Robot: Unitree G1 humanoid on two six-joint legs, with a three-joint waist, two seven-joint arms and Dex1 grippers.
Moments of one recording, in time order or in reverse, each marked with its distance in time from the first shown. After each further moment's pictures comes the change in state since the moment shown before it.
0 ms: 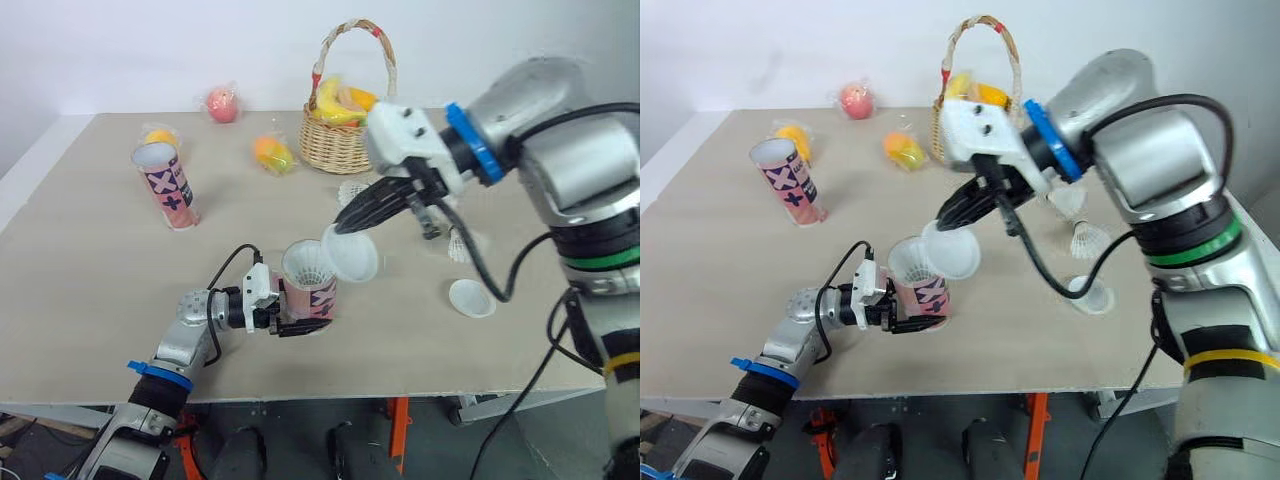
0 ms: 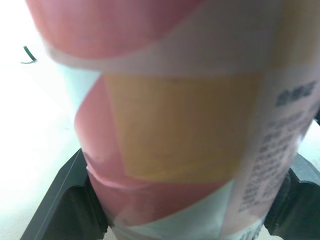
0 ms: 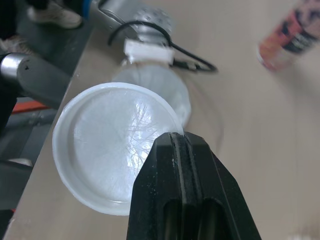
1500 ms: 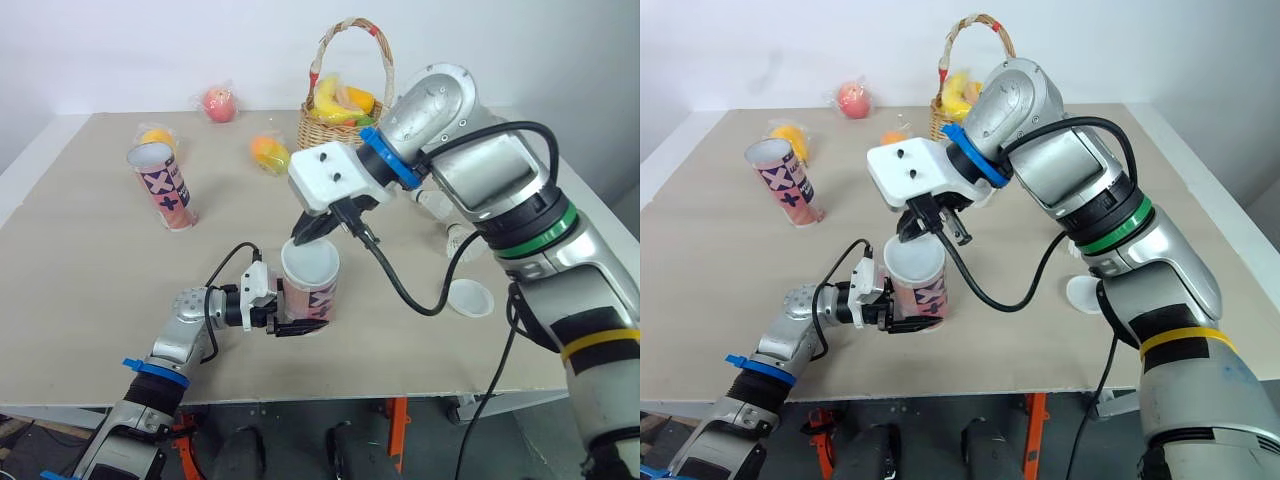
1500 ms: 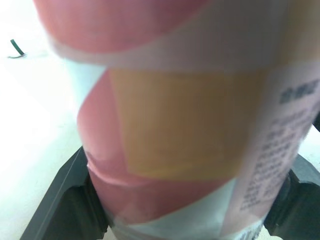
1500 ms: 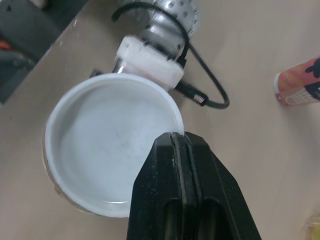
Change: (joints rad) left arm -0.003 0.017 0.006 -0.017 -0.001 0.025 -0.009; right arm -0.077 0.136 0.169 0.126 -0.156 -0.299 0.001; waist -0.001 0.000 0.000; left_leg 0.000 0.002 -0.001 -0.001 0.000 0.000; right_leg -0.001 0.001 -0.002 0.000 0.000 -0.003
